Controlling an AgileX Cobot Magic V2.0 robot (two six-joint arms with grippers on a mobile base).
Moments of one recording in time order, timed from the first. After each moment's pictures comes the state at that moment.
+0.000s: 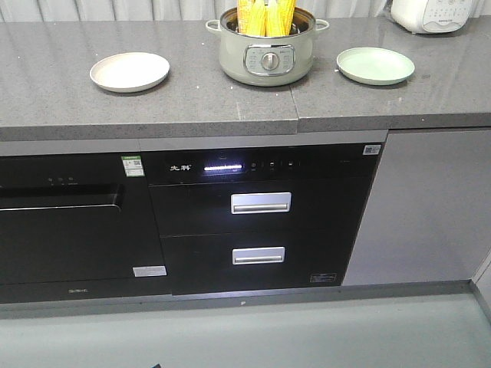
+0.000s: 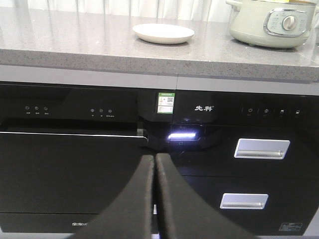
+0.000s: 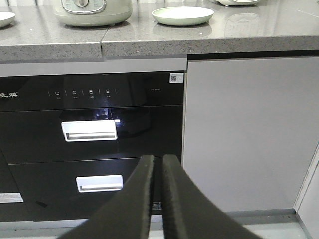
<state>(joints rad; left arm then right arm) 0.02 -0.01 0.03 -0.01 0.25 -0.14 0.00 -0.01 0.03 -0.02 0.27 0.03</state>
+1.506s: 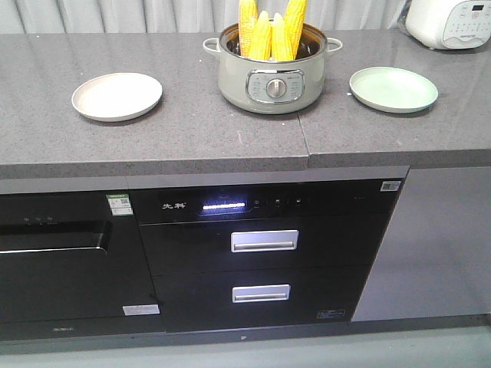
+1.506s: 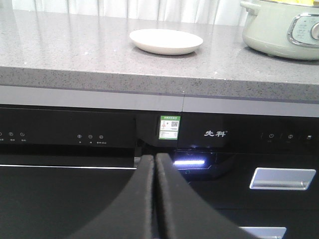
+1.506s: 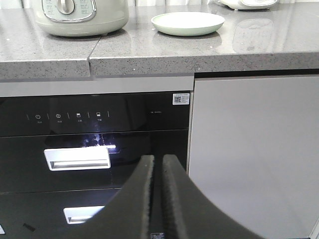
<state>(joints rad) 0.02 -0.01 0.03 -0.01 0.25 -0.14 0.00 -0.01 0.03 -0.02 0.27 0.03</state>
